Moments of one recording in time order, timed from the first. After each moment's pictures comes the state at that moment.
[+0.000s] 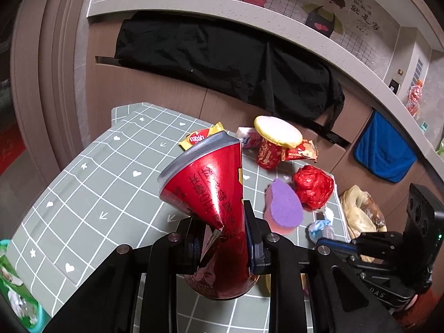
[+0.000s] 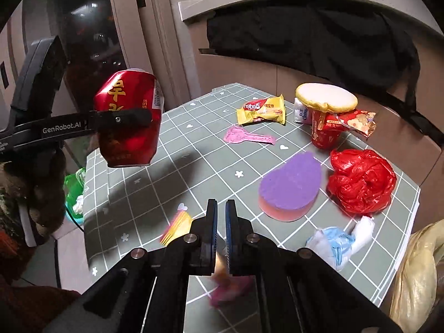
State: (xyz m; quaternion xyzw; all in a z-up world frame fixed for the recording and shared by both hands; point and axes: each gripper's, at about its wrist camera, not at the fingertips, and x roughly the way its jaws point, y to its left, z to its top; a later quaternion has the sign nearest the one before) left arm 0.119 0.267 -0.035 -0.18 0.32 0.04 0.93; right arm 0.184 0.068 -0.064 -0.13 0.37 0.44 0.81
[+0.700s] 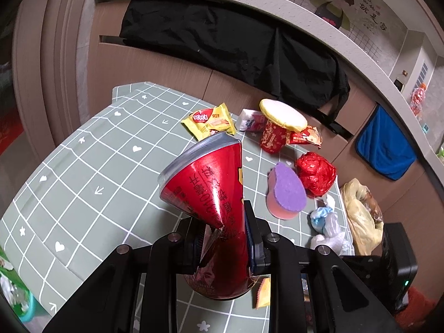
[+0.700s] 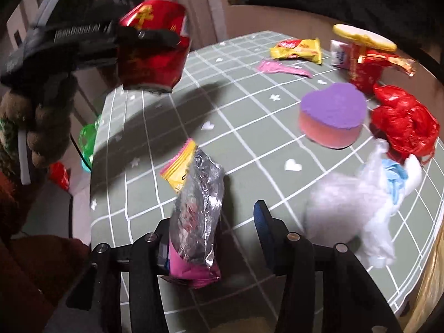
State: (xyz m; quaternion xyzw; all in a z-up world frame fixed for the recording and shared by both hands) left arm 0.113 0.272 -0.059 -0.21 0.34 0.04 0.92; right arm 0.157 0.067 -0.129 -0.19 0.44 0.49 0.73
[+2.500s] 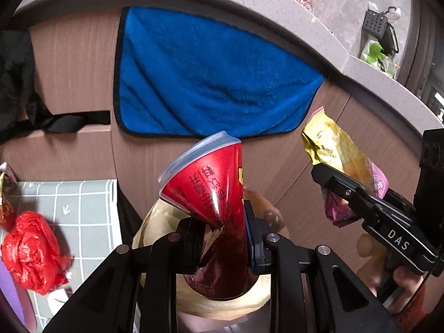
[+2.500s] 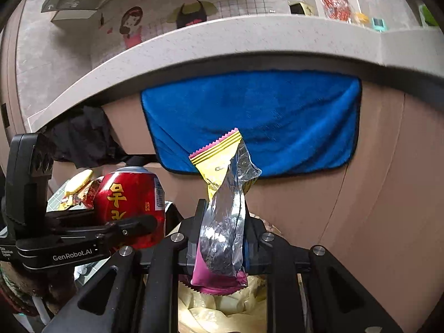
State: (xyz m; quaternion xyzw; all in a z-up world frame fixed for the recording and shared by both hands) left arm 0.329 -0.113 -0.024 -0.07 0.35 -0.26 0.89; right arm 0.284 -0.291 0.014 0.02 0.27 0.11 0.96
